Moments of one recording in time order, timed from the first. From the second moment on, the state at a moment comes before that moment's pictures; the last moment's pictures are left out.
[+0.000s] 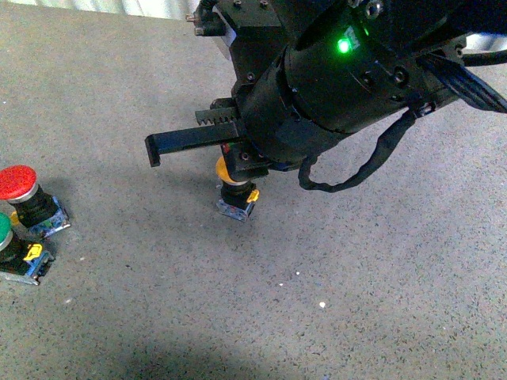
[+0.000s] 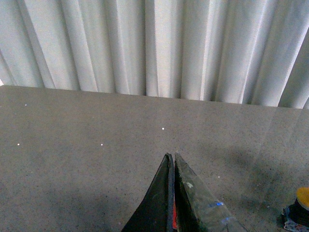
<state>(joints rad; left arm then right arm) 0.00 0.02 0.01 0.00 0.00 0.00 0.57 1.94 1.16 -0.10 0.00 0.19</state>
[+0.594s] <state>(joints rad) 0.00 0.02 0.01 0.00 0.00 0.00 0.56 1.97 1.18 -0.15 0.00 0.22</state>
